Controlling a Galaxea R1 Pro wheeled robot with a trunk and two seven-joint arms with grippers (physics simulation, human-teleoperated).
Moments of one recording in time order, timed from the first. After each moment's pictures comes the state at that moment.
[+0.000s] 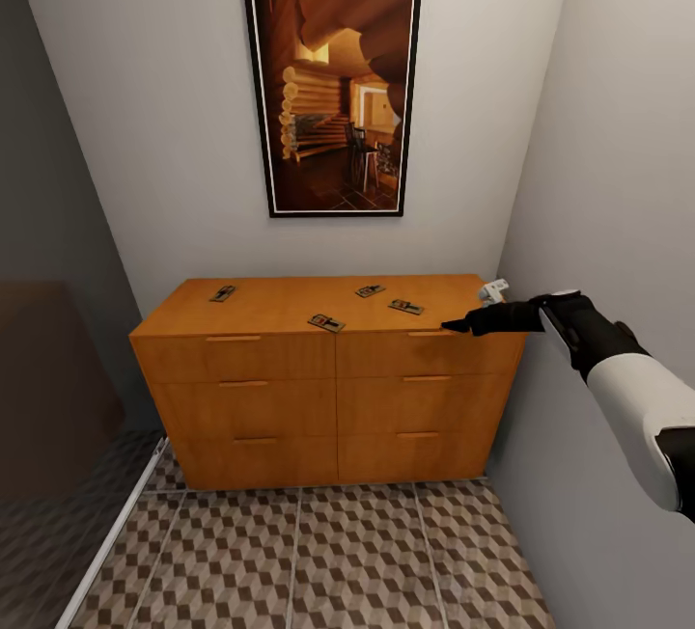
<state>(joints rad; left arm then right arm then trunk) -0.20 0.15 0.05 0.08 -0.01 -0.78 0.08 -1.25 -0.28 0.18 -0.47 0.08 0.43 0.88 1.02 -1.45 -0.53</state>
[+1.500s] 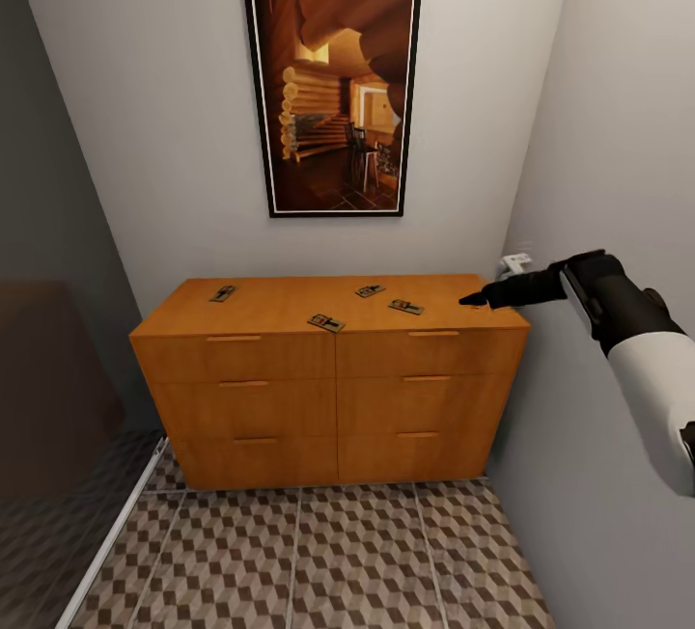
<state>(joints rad) -0.20 0.15 0.05 0.08 -0.01 -0.78 0.08 -1.30 -0.33 0.17 -0.66 0.12 0.78 0.86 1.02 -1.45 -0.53</state>
